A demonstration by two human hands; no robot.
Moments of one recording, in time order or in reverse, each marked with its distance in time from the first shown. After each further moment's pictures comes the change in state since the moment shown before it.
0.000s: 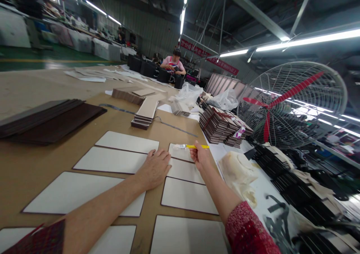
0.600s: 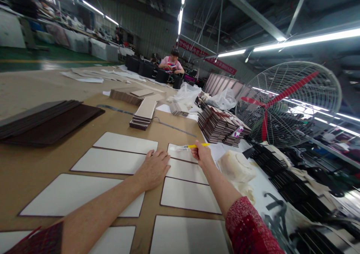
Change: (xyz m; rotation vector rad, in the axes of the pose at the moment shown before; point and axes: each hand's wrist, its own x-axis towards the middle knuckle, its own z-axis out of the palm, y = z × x) left_hand -0.002 -0.001 0.002 0.012 0.011 0.006; right_hand 0.019 -0.005 -0.009 -0.175 0.061 -0.048
